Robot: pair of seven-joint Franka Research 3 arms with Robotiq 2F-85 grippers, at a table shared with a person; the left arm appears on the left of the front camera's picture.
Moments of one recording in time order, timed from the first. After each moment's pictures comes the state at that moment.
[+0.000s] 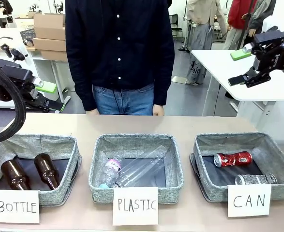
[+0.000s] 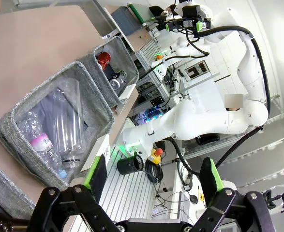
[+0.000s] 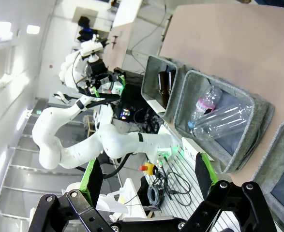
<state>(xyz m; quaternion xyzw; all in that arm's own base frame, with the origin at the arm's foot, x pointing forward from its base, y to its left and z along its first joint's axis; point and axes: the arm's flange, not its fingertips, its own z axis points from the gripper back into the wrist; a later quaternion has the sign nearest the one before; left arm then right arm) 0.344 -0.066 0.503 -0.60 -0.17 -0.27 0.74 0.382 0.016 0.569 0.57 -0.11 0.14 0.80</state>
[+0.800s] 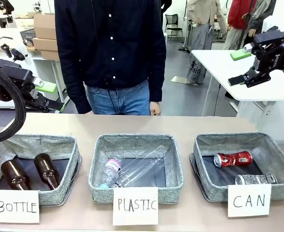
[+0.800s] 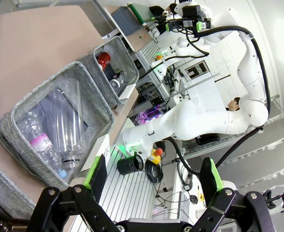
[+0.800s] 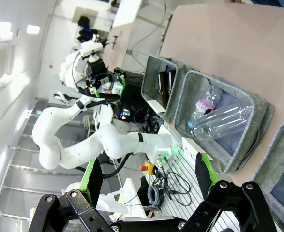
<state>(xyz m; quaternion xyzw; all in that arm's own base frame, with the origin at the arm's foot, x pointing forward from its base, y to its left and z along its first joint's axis) 0.344 -0.066 0.503 -0.60 -0.17 -0.27 0.74 0.382 0.016 0.569 0.57 -0.11 0.14 0.80</state>
